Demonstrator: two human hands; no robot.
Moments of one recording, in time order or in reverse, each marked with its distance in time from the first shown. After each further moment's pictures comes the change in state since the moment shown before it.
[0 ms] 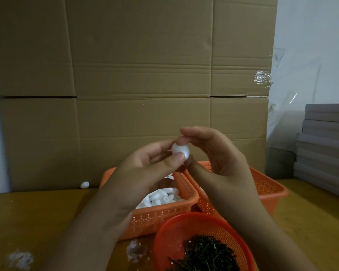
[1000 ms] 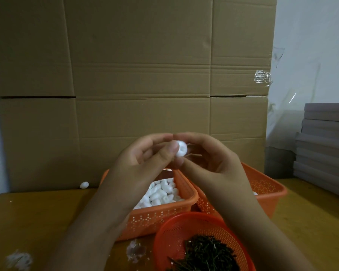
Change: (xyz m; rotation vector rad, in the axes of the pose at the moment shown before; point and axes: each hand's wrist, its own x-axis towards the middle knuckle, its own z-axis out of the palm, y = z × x) left_hand 0.000 -0.001 -0.002 0.099 0.108 0.059; right_hand 0.000 -0.003 0.004 0.090 -0.002 0.183
